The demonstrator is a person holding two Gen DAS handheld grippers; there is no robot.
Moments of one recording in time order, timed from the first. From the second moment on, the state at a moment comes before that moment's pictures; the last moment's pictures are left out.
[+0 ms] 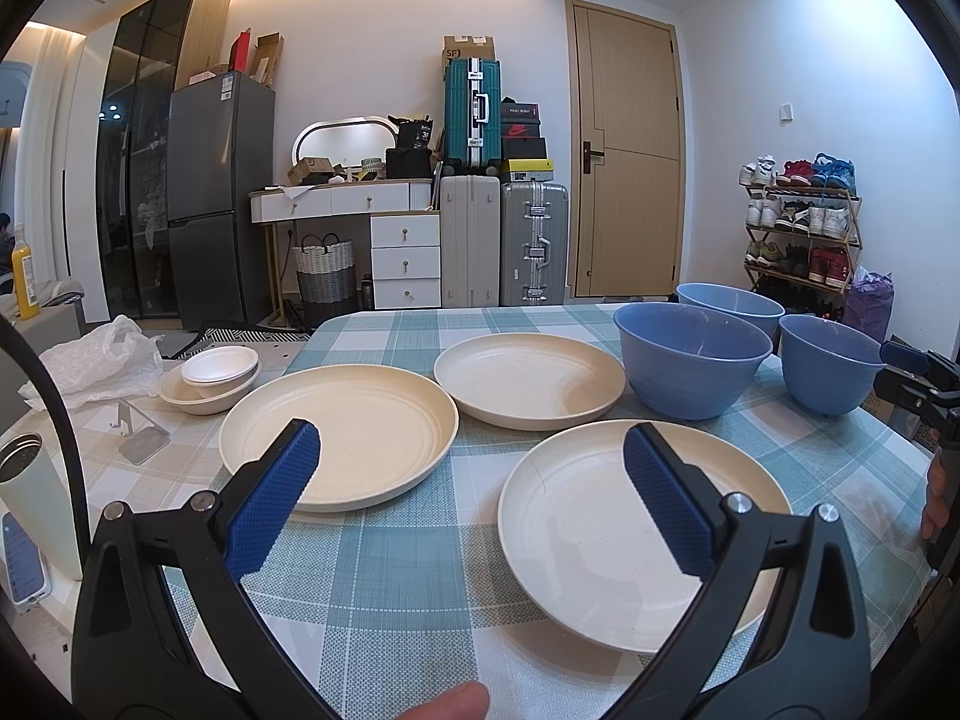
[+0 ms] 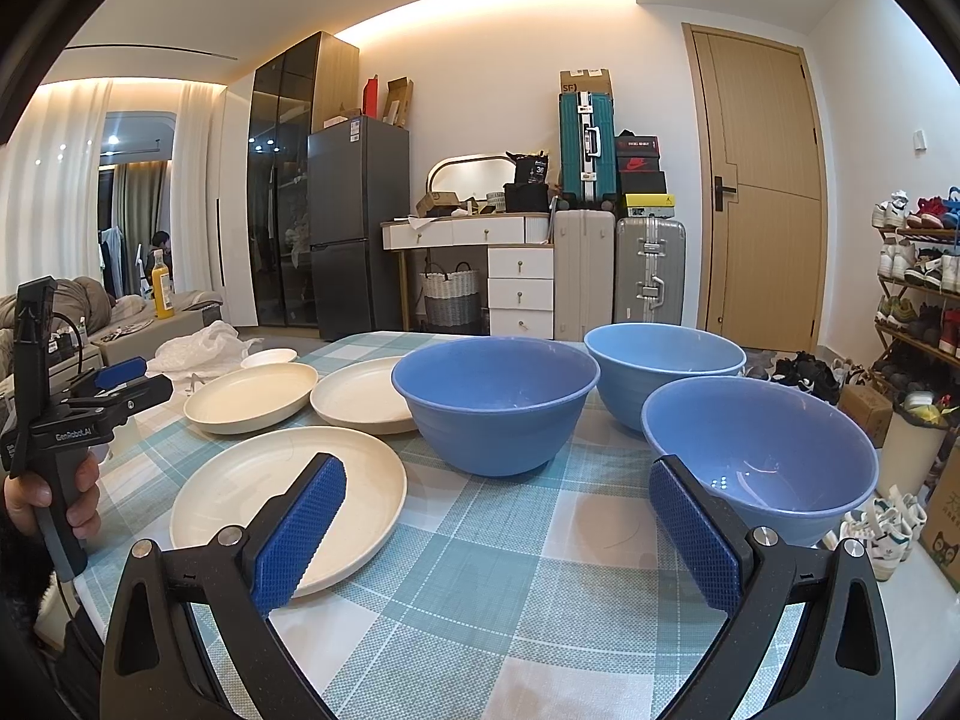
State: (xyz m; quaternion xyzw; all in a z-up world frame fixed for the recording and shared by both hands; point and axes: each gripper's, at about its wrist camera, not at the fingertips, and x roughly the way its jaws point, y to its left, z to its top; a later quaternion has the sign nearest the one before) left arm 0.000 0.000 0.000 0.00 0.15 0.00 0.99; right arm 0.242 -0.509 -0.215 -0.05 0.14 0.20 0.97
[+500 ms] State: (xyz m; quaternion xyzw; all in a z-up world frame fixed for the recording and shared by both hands) left arm 0.003 0.005 -0.001 -0.01 0.15 0.00 0.99; right arm 0.240 -0.508 -0.217 -0.06 0.13 0.20 0.97
